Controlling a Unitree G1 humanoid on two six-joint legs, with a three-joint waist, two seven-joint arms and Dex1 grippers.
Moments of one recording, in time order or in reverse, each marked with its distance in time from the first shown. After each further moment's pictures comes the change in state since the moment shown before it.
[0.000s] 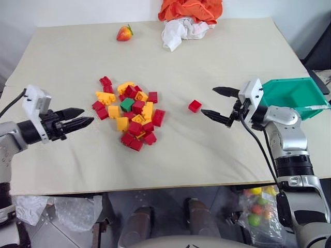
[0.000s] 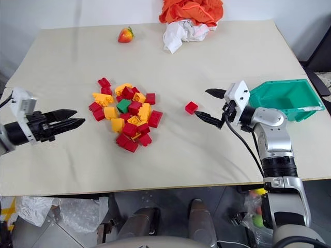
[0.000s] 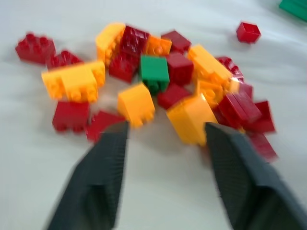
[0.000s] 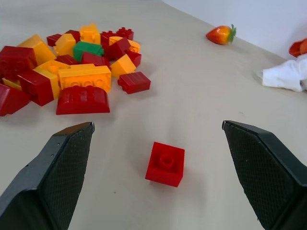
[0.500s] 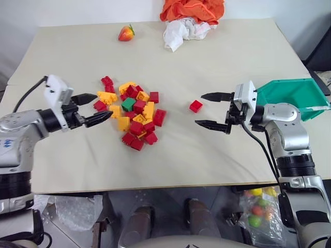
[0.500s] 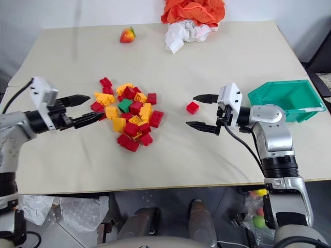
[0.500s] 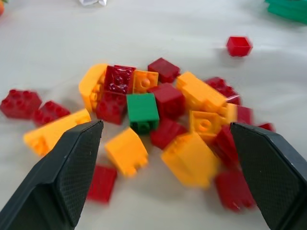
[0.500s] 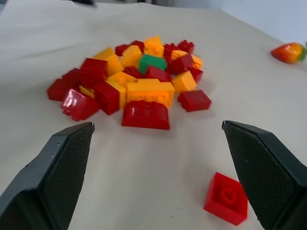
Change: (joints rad) left arm -0.217 -0.131 -0.236 0.116 0.144 -0.221 0.097; right arm 0.010 -0.021 0.046 -0.148 0.043 0.114 0.148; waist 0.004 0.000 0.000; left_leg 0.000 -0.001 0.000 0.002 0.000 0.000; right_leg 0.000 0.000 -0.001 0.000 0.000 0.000
